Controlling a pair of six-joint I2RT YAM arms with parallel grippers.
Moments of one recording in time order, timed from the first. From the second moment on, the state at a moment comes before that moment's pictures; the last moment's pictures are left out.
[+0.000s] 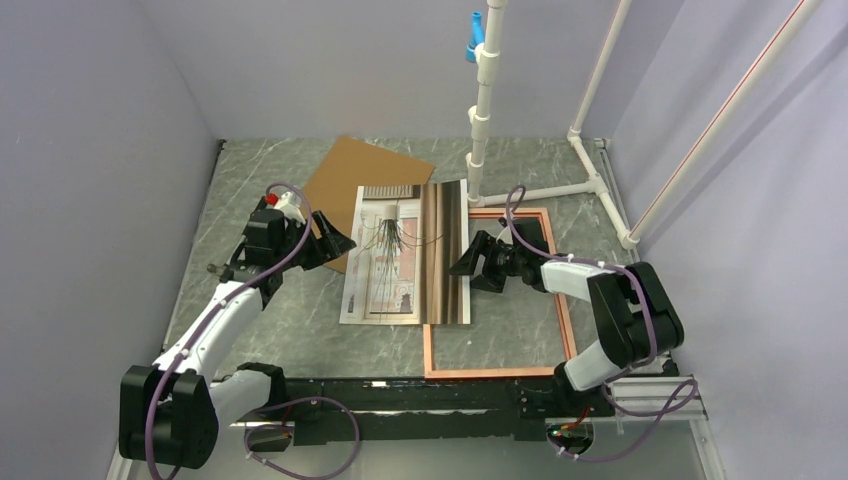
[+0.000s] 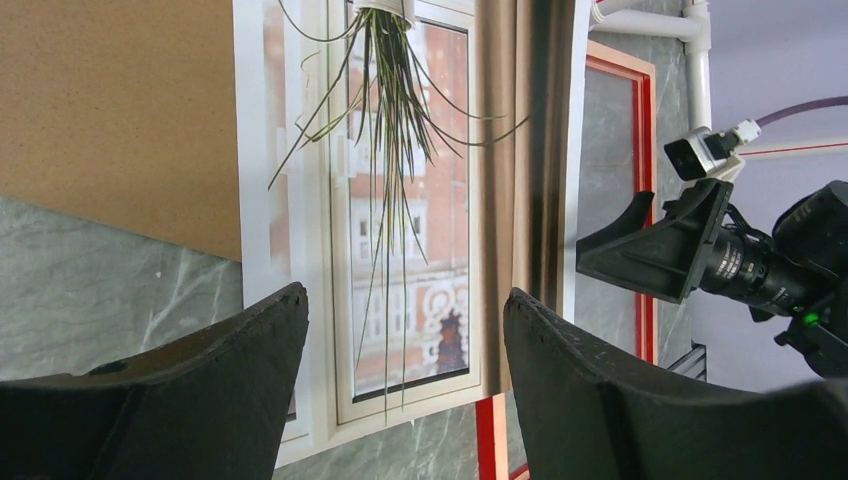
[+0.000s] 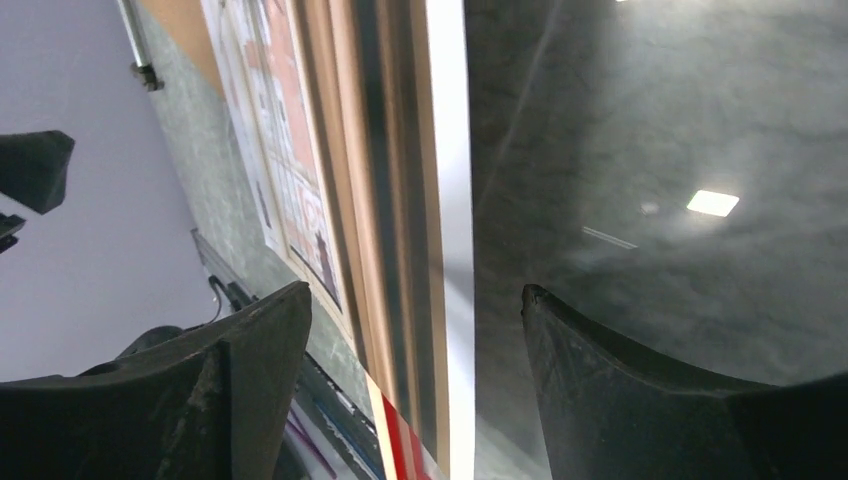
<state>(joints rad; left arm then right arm) -0.15 1.06 0.64 -0.12 0.39 -0.62 0.30 1.51 0.60 0.08 -0.55 0.76</state>
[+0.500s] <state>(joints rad) -0.15 1.07 0.64 -0.14 0.38 -0.61 0.30 1.61 0.63 0.30 -0.70 0.86</state>
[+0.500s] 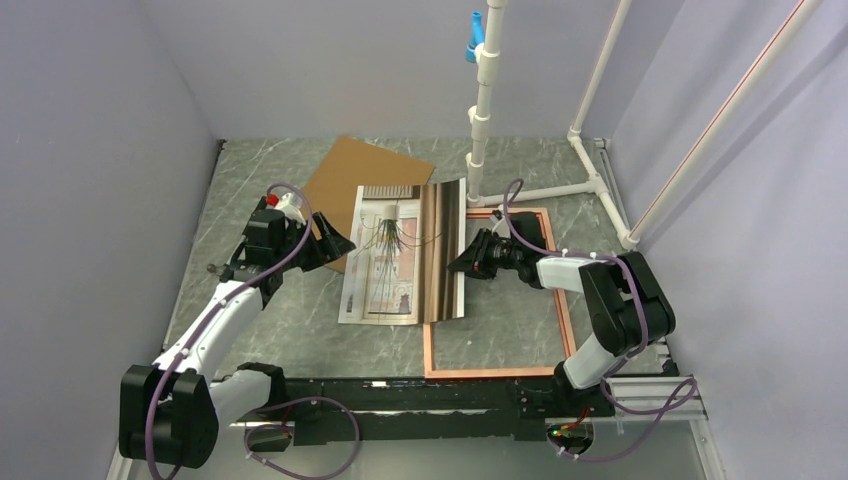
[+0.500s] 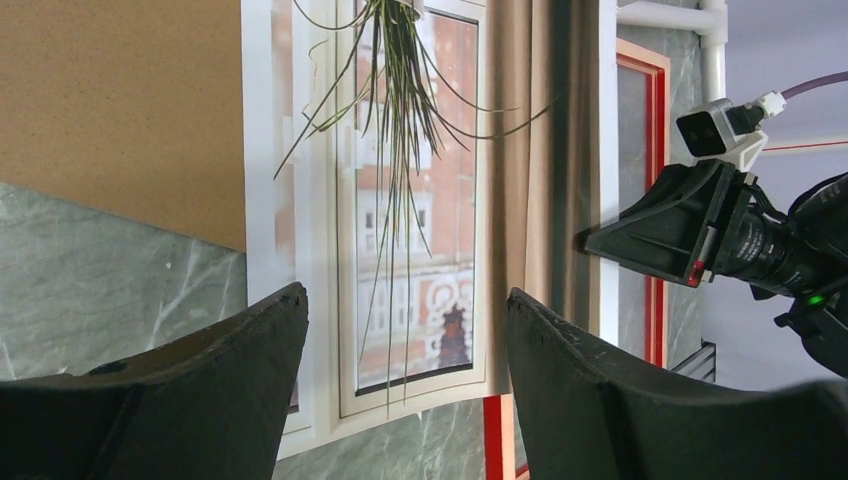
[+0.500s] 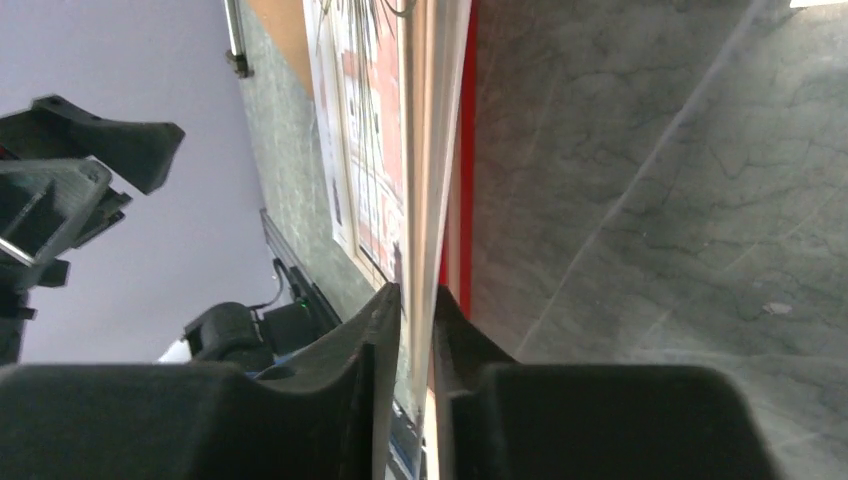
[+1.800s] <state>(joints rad) -0.17 1.06 0.64 -0.16 0.38 -0.61 0.33 1.12 1.64 -1.18 -0.18 0.40</state>
